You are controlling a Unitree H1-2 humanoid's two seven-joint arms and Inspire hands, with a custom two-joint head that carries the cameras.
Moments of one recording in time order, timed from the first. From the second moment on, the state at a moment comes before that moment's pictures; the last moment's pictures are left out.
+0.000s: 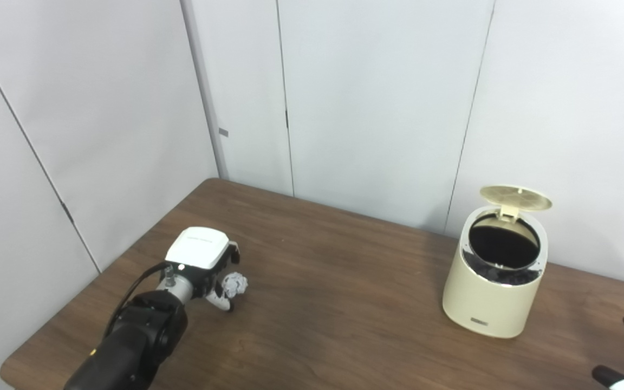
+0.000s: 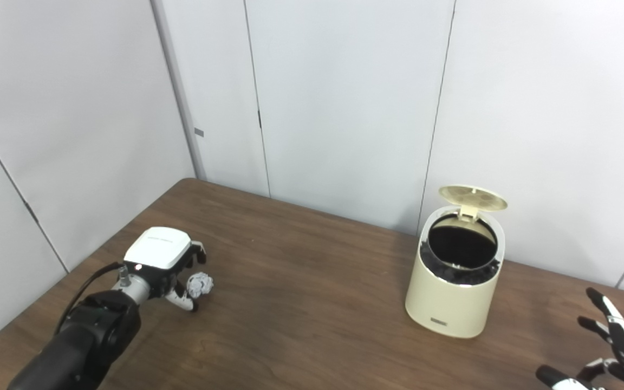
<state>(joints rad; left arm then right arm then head) -0.06 0.65 0.05 -0.17 1.09 0.26 -0.33 -0.19 -0.33 0.02 -0.14 -0.25 0.06 0.16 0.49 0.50</state>
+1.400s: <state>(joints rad) -0.09 0.68 -0.05 -0.07 0.99 0.24 -0.15 -0.16 -0.34 0.02 -0.17 -0.26 0.07 0.16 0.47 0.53</state>
